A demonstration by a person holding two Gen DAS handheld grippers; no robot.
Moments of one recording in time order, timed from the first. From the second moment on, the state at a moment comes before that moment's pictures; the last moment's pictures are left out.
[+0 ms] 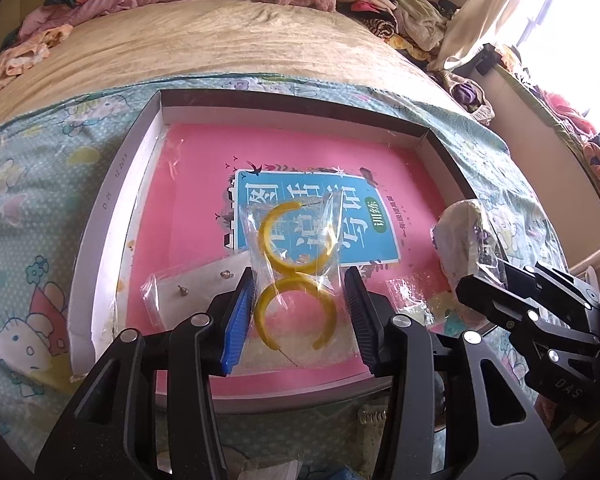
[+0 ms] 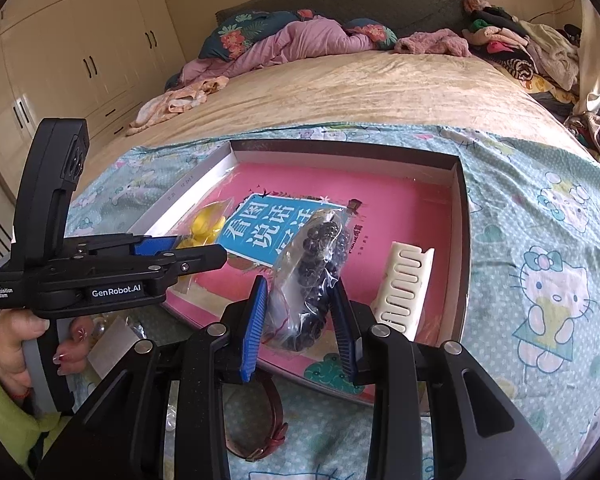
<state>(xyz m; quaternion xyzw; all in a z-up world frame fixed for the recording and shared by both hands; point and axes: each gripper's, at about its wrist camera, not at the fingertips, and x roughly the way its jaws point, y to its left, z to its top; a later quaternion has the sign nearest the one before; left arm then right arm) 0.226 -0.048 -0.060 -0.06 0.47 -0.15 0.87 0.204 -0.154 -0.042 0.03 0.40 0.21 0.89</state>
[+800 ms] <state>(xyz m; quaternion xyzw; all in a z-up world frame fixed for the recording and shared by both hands) 0.210 -0.034 -0.035 -0.08 0.44 -0.14 0.88 0.205 -0.145 -0.047 0.04 0.41 0.21 0.89</state>
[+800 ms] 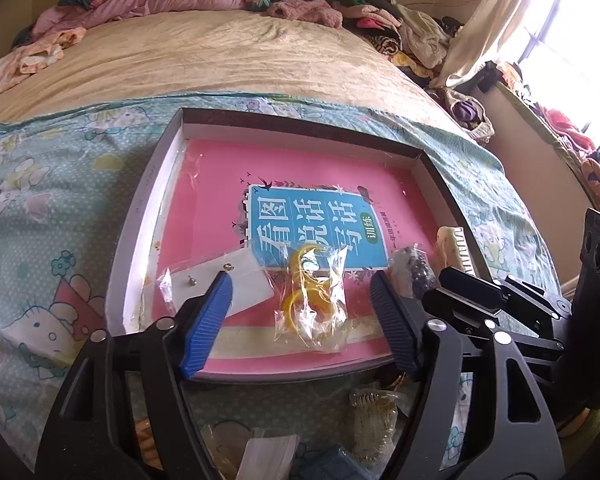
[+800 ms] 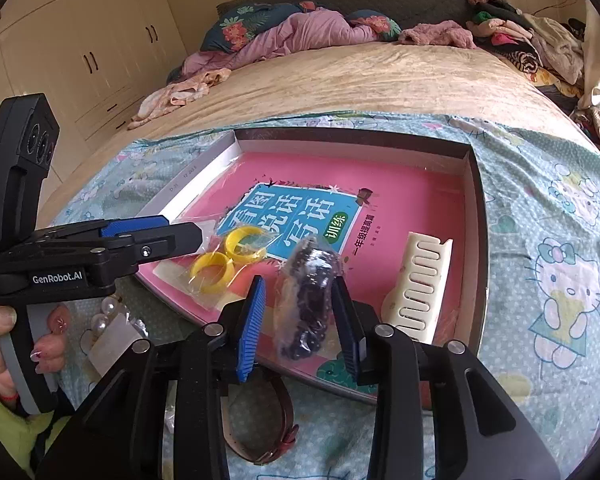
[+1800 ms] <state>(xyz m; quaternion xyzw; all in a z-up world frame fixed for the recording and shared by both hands) 0.150 0.019 0.027 -0.12 0.38 -0.09 0.91 0.147 -0.174 0.032 0.06 0.32 0.20 0.92</state>
